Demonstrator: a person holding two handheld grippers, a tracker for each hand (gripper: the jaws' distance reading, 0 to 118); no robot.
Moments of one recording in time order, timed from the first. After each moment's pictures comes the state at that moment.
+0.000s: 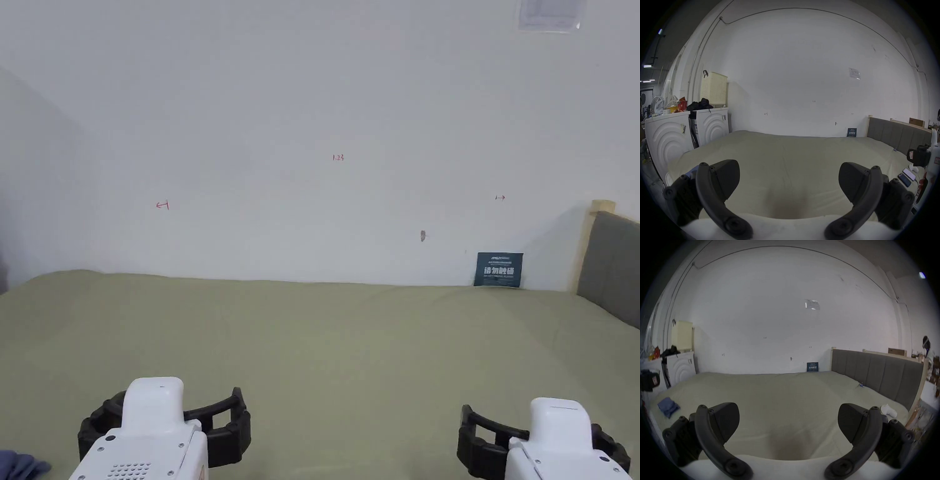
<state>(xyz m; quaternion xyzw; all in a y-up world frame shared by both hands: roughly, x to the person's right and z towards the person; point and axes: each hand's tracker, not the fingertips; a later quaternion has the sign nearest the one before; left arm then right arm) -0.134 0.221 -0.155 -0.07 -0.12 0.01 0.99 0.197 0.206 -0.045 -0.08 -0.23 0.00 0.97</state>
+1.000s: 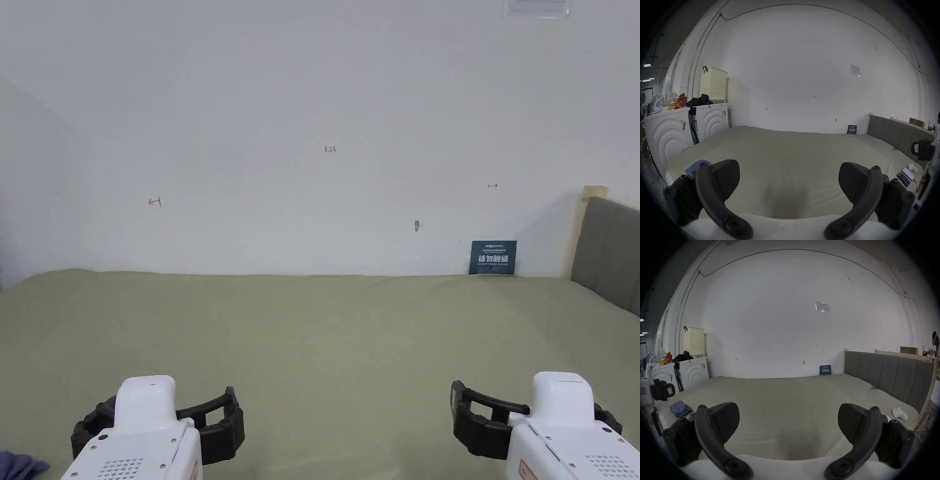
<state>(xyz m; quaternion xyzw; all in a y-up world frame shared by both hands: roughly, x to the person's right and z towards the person) -0.136 0.219 -0.158 -0.10 -0.12 0.01 0.99 0.203 0.221 -0.036 -0.05 -0.17 -0.03 0.98</state>
